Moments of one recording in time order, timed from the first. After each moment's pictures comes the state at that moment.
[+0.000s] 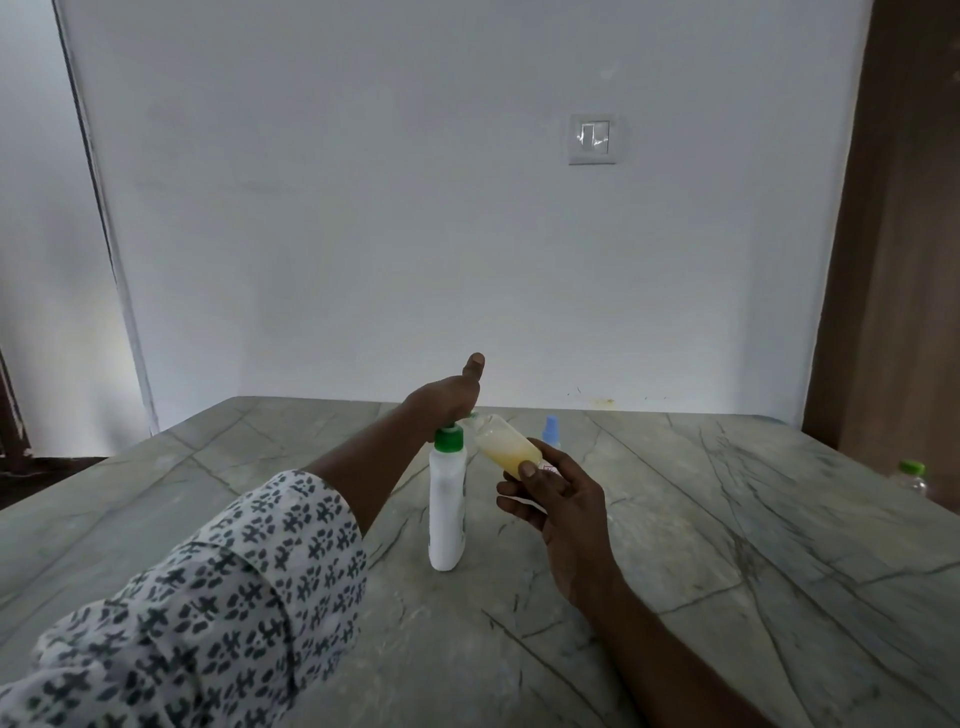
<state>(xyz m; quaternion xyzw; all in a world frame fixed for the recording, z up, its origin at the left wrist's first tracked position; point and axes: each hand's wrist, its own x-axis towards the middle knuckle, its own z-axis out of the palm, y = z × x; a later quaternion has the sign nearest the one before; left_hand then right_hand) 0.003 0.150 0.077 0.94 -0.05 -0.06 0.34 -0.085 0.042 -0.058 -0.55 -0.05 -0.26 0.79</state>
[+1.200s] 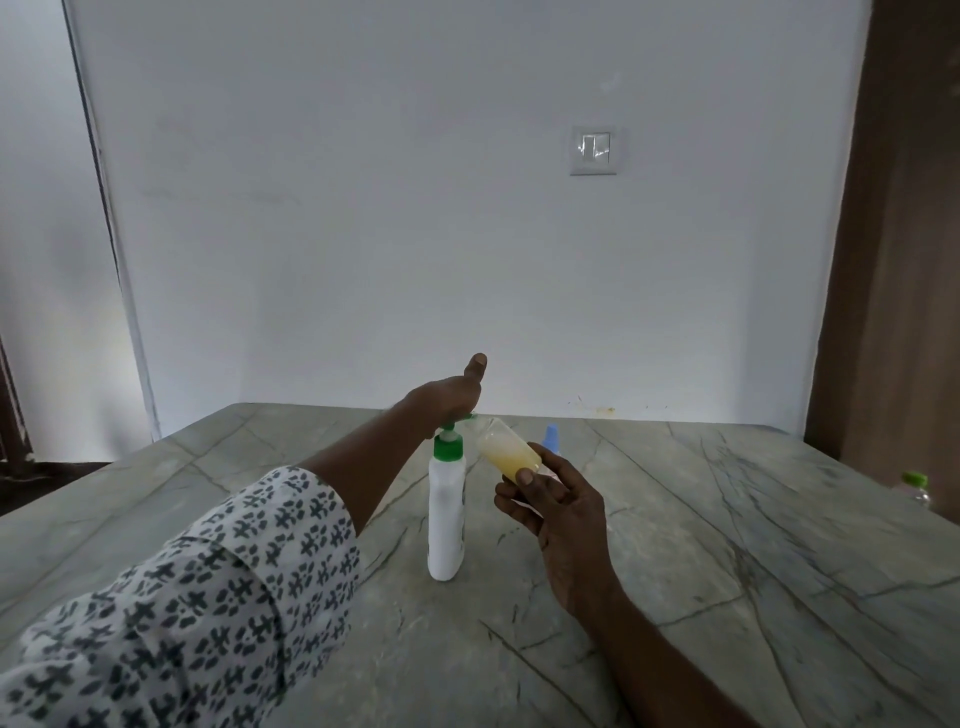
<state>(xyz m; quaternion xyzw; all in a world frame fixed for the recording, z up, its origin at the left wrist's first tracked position) 0.010 0.149 0.085 0.94 -0.06 -0.05 0.32 -0.085 0.045 -0.053 -0.52 -0.06 -0.26 0.81</state>
